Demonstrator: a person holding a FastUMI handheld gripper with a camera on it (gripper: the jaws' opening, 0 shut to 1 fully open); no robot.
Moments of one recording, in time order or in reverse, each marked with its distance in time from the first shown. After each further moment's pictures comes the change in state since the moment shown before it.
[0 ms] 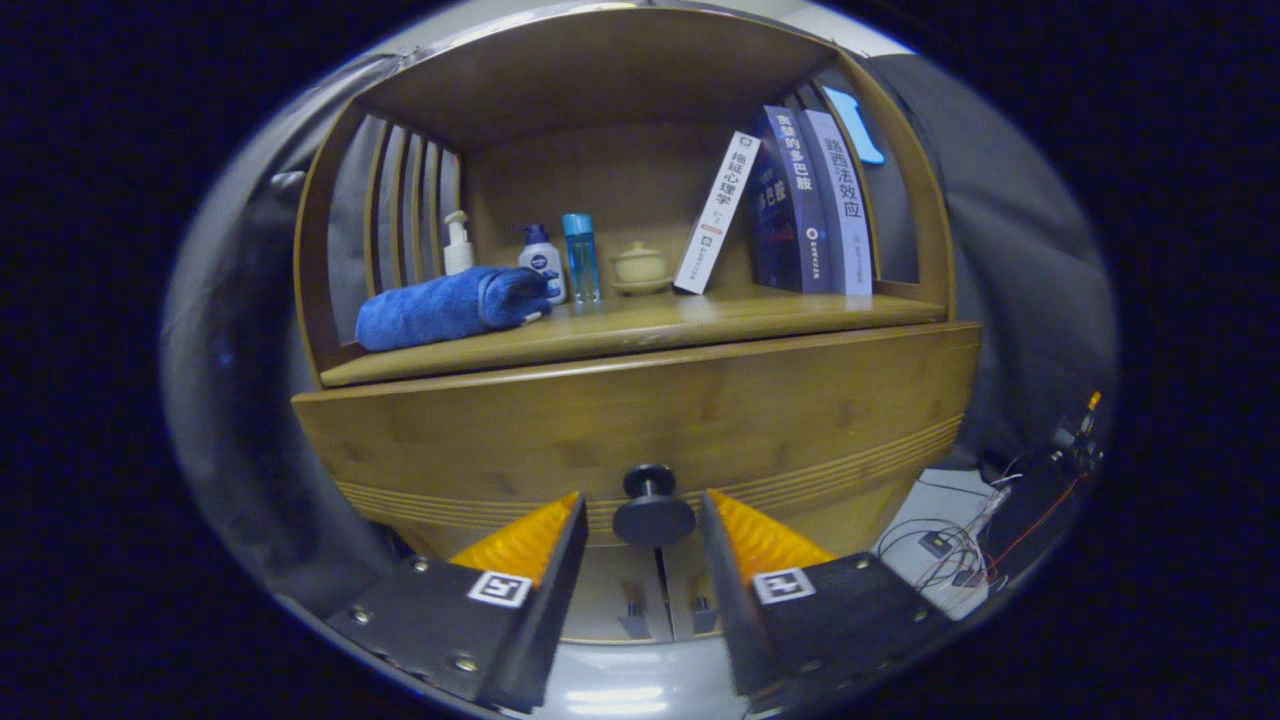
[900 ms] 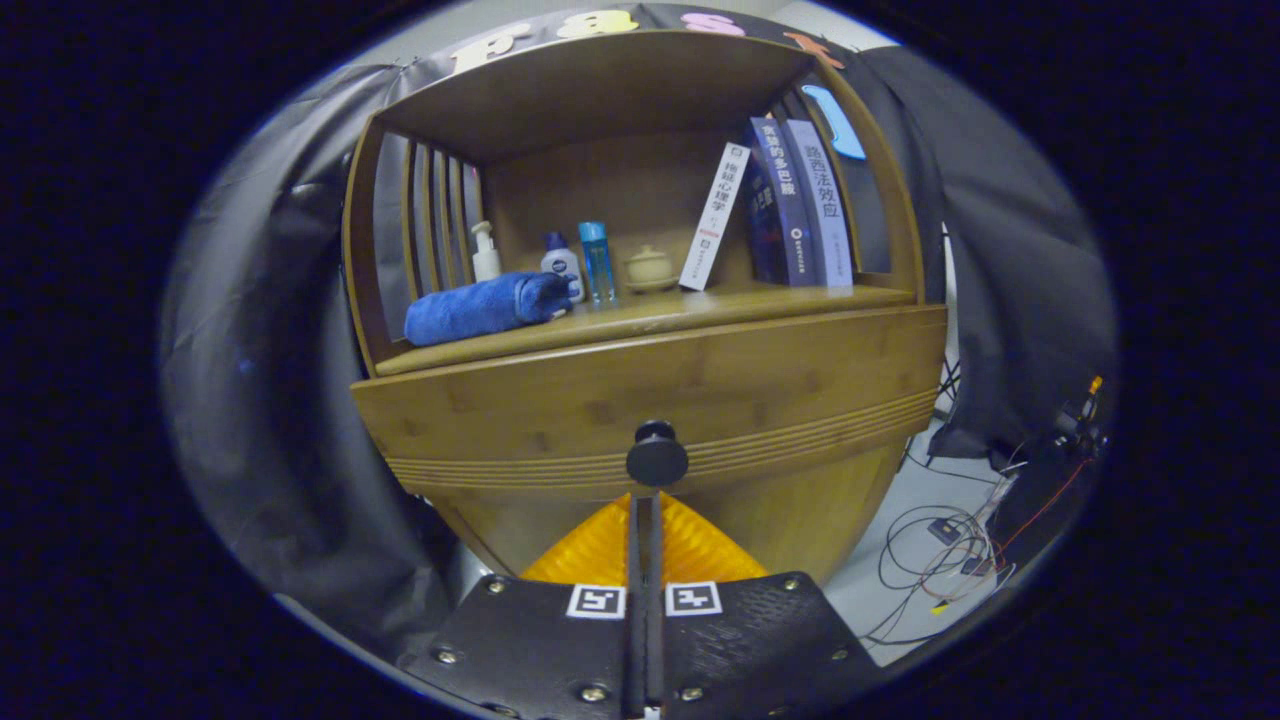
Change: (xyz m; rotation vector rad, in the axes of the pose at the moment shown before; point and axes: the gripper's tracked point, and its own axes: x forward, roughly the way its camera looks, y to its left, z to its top) arm -0.069 -0.003 -0.010 0.017 -0.004 0.044
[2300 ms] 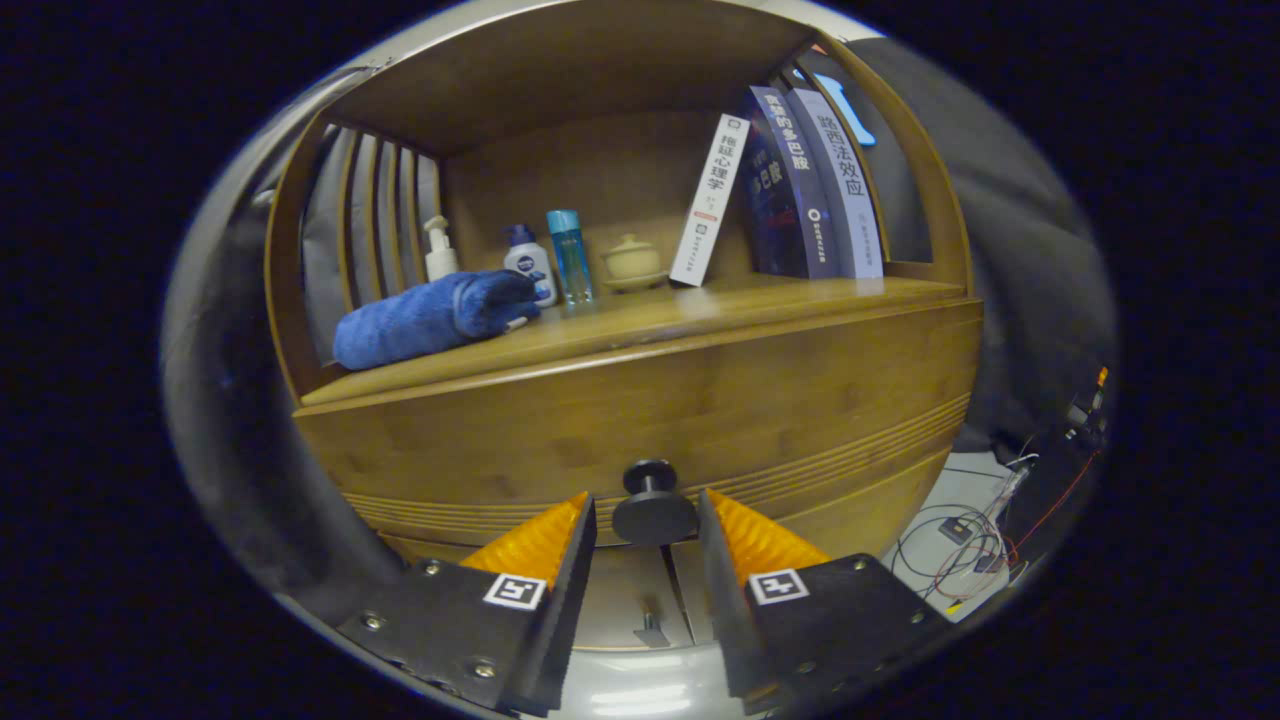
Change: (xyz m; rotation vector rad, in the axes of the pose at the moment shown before) arm 0.095 0.003 0.010 0.048 0.020 -0.048
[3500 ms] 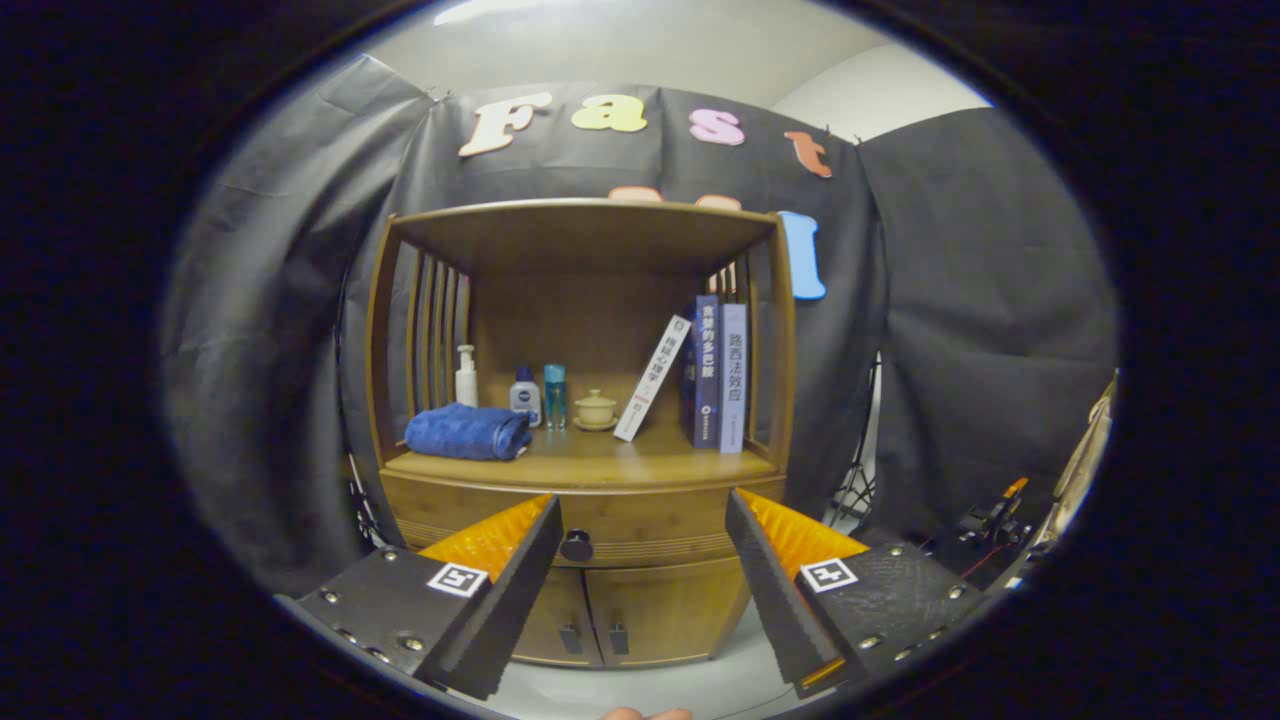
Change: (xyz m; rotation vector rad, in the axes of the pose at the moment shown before) arm -0.218 -0.035 0.124 -0.160 -0.299 -0.061
